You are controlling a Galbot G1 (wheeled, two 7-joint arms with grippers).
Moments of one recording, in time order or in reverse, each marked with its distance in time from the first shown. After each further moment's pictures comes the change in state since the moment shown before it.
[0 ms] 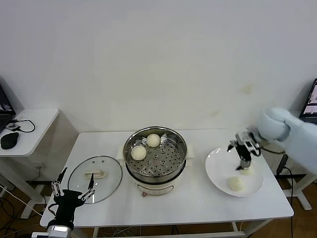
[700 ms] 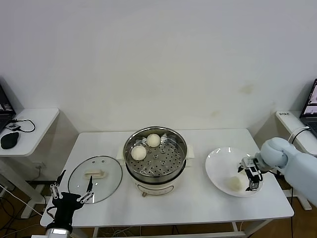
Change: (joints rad) left arm 0.026 -0.007 -0.010 -0.007 0.016 0.002 0.000; right arm -0.350 0.050 0.252 -0.109 -0.186 0.037 0.029
